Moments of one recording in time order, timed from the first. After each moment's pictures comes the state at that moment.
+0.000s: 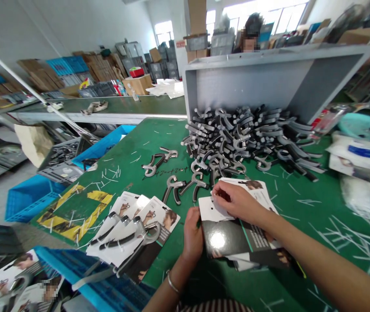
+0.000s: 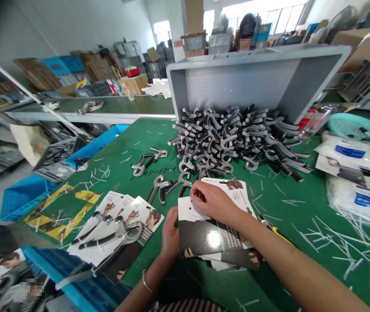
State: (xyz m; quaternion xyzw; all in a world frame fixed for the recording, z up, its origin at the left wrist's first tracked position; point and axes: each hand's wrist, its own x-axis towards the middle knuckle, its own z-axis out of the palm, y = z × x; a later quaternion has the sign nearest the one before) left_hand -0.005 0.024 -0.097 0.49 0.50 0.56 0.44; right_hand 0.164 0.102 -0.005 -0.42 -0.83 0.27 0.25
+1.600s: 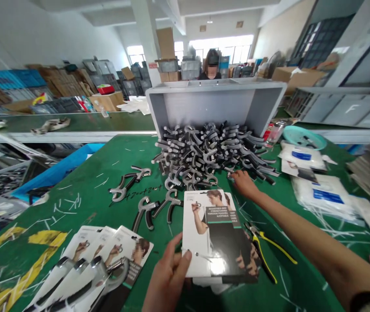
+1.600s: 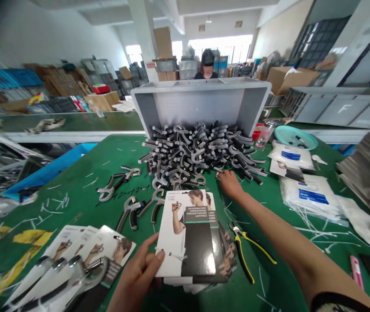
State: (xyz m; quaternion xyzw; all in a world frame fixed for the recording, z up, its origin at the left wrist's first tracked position) left_hand 0.003 -0.010 -0.031 0.51 0.59 0.36 0.51; right_hand 0.336 0.196 -0.068 -0.65 -0.73 0.08 0.20
